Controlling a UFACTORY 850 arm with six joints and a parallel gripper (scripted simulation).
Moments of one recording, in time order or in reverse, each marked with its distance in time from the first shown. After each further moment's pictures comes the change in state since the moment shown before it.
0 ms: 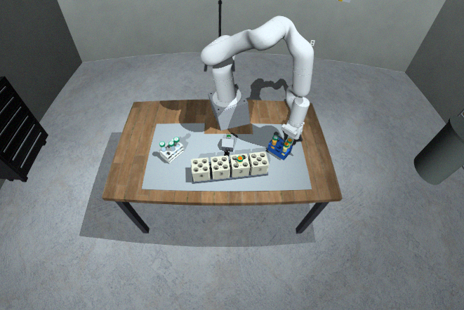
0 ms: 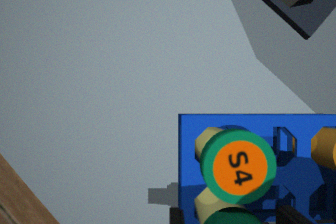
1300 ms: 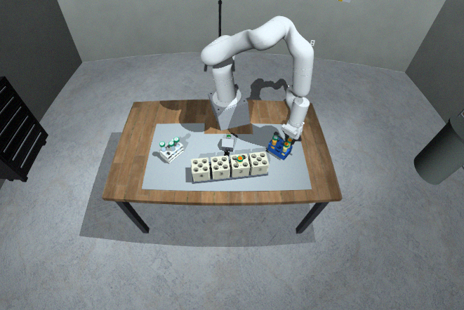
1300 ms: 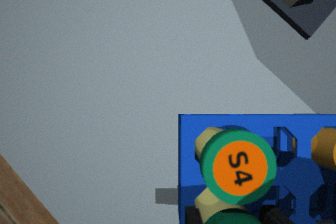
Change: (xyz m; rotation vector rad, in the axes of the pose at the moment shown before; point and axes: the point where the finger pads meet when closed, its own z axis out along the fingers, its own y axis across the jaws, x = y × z) arm 0.000 0.000 0.000 0.001 0.000 0.000
